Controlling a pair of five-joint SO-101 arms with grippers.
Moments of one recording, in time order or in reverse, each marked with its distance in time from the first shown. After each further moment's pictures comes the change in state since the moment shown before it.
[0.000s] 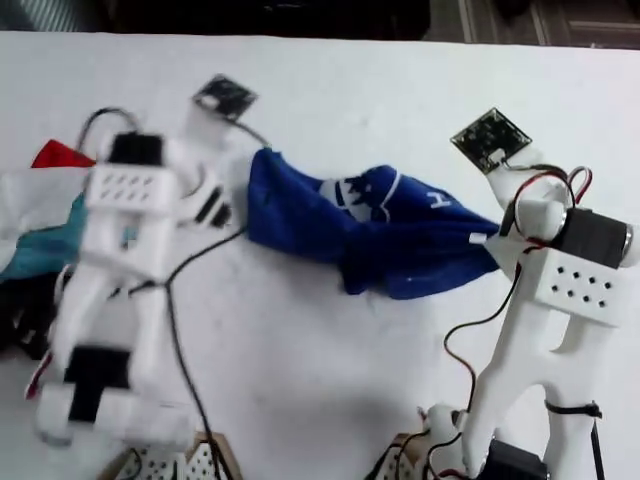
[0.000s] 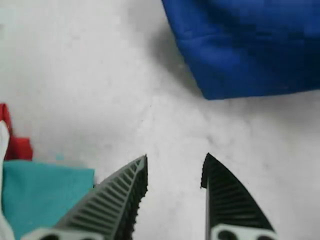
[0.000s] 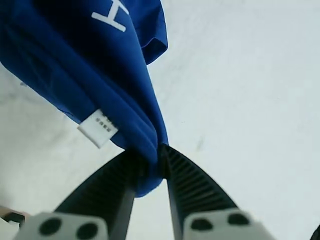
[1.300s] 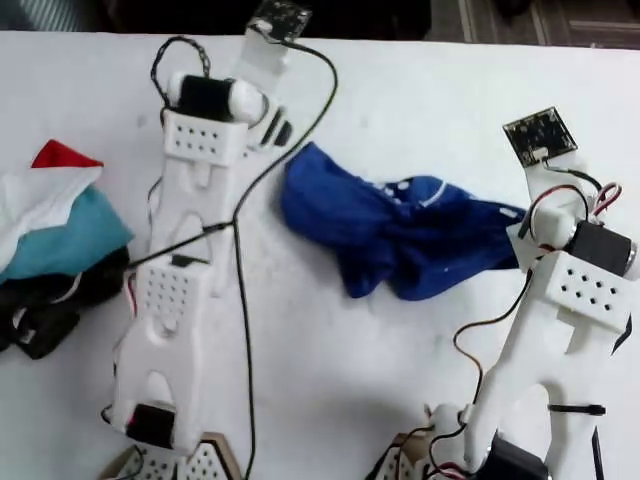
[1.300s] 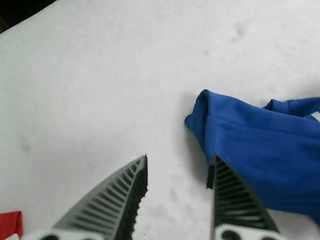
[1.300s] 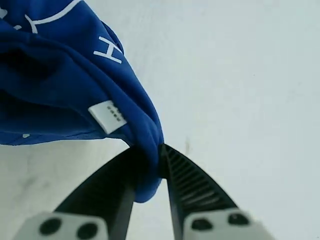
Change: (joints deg) left arm 7.1 48.5 -83.8 19.4 8.4; right arm 6.2 0.3 11.1 -18.1 -10.4
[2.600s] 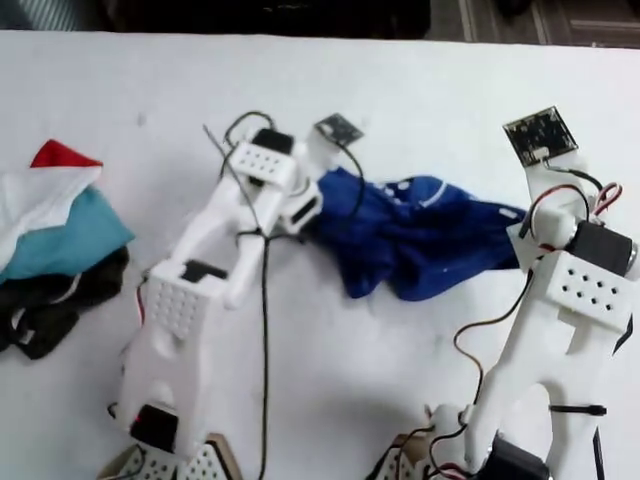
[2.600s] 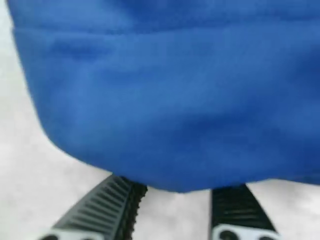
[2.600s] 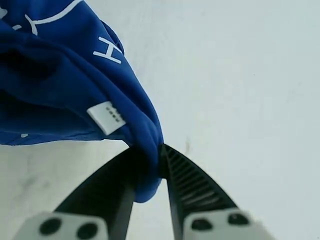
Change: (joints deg) left arm 6.9 -2.0 48.9 -20.7 -6.3; right arm 0.0 0.0 0.0 0.0 0.0
